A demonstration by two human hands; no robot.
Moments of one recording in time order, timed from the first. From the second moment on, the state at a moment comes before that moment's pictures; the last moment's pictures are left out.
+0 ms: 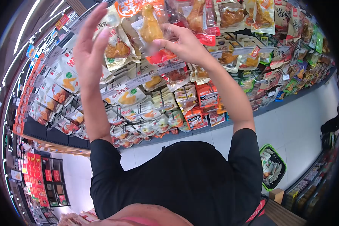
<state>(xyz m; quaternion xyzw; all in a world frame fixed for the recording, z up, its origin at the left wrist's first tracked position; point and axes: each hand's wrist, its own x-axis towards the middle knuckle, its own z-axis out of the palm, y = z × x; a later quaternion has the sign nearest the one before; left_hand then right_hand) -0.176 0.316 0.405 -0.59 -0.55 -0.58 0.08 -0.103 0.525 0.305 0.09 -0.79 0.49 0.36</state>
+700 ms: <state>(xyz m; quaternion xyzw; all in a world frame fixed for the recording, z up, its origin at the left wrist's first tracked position) -0.212 0.315 0.312 -0.59 -0.57 -0.57 0.04 -0.129 0.524 0.294 0.02 -0.79 0.48 0.38</state>
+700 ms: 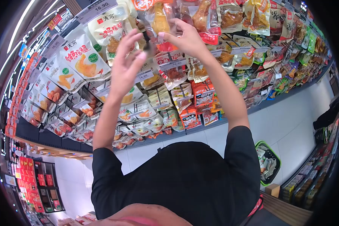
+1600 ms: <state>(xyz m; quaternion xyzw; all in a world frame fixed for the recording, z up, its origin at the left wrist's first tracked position) -0.233 0.402 0.292 -0.48 -0.55 -0.69 0.00 -0.159 0.508 0.298 -0.04 -0.76 0.37 0.54</state>
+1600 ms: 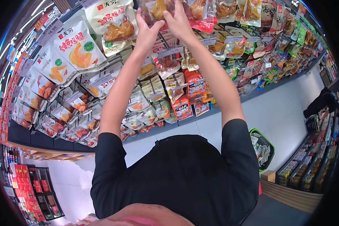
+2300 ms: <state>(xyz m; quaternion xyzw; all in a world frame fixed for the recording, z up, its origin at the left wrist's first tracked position) -0.174 0.303 0.181 -0.46 -0.37 -0.78 -0.20 0.054 0.404 0.035 -0.22 -0.90 0.11 0.36</state>
